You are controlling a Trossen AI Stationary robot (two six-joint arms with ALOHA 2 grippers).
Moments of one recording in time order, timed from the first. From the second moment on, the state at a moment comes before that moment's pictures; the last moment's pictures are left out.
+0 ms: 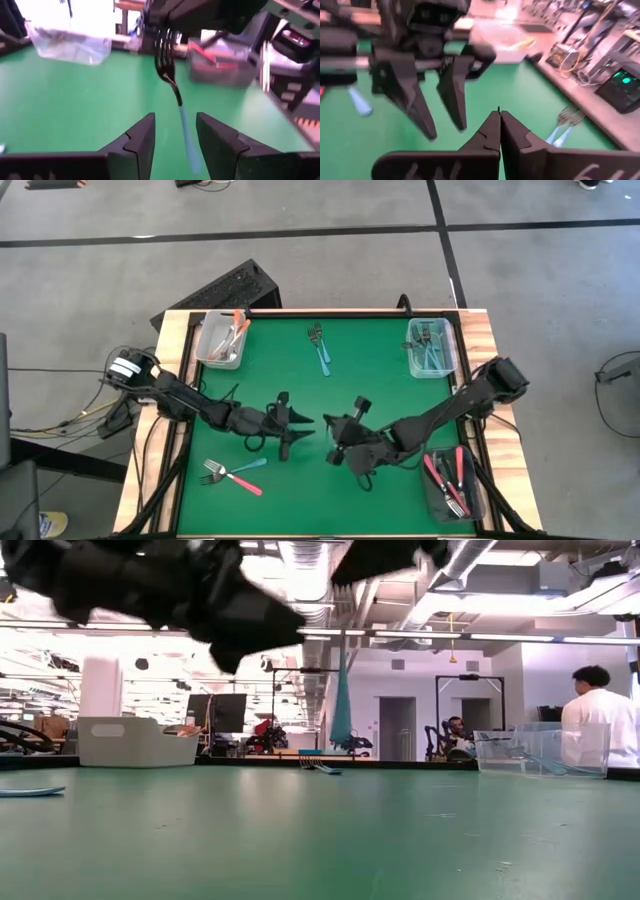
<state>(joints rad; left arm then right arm) -0.30 1.57 0.55 0.81 -0.34 -0.23 0.48 1.74 1.25 -0.18 1.00 0.30</state>
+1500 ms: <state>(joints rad) -0.22 1.57 0.70 0.66 -0.07 -0.07 0.50 1.65 1.25 -0.01 1.00 0.08</state>
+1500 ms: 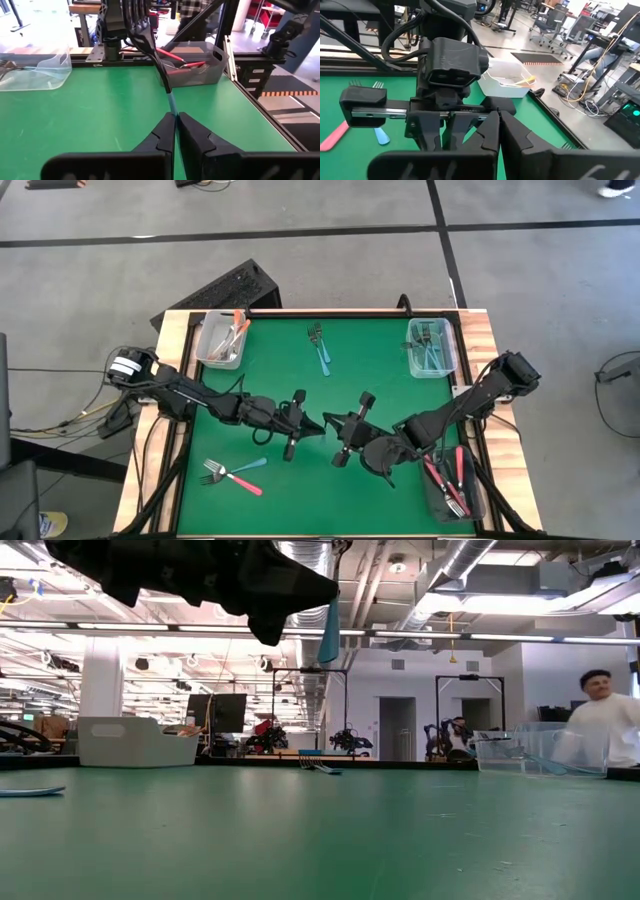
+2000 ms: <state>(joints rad) -0.24 1.57 0.70 0.62 -0.15 -0.07 0.58 1.60 1.25 -0.21 1.18 0.36</state>
